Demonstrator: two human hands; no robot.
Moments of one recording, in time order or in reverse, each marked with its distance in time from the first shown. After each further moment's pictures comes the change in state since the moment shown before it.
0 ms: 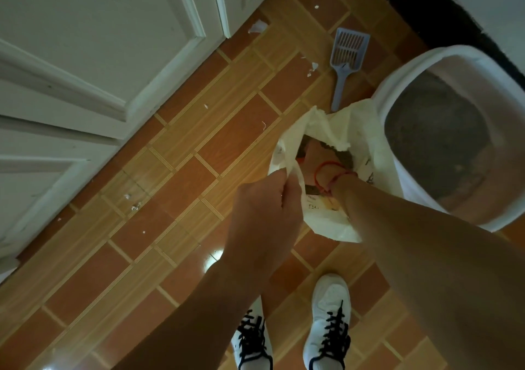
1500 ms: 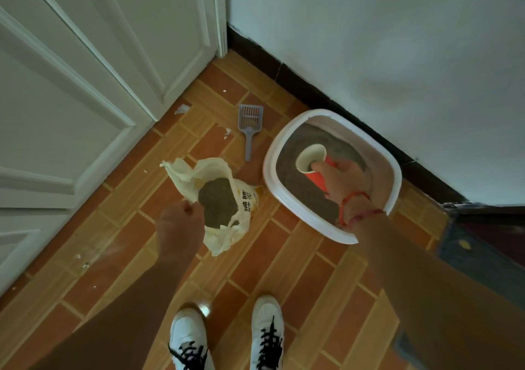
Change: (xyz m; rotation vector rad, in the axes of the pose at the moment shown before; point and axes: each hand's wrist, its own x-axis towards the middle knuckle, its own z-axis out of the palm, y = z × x) left_hand 0.014 0.105 0.037 0.314 0.099 -0.443; right_hand -0.146 0.199 -0.174 1.060 0.451 0.209
